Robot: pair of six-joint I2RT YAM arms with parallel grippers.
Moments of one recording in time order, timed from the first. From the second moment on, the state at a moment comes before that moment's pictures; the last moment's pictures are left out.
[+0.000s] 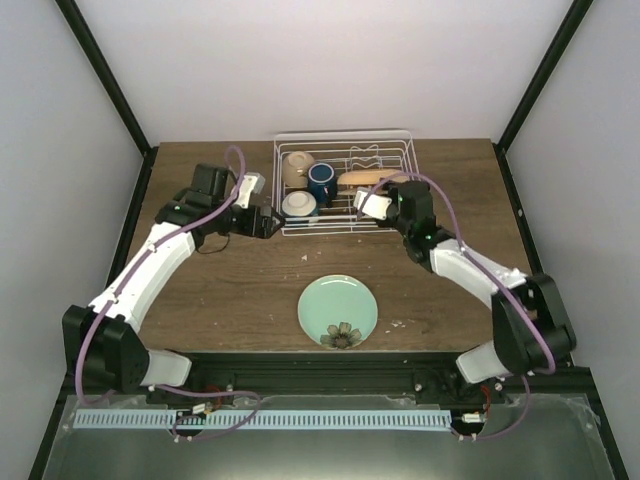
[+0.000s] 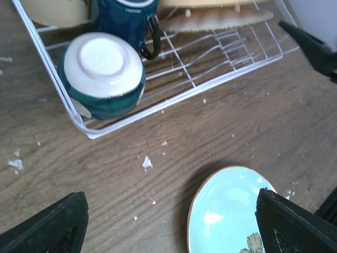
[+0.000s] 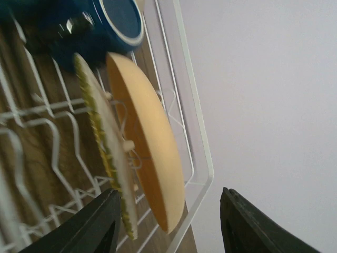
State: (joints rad) left arm -0.31 1.36 1.21 -0.68 0.44 -0.13; right arm 0.39 1.51 0.89 0.26 0.08 -1.22
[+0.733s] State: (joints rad) left arm -0.54 1.49 1.03 -0.77 0.36 -0.11; right arm 0.53 1.37 1.11 -0.10 0.22 -0.33
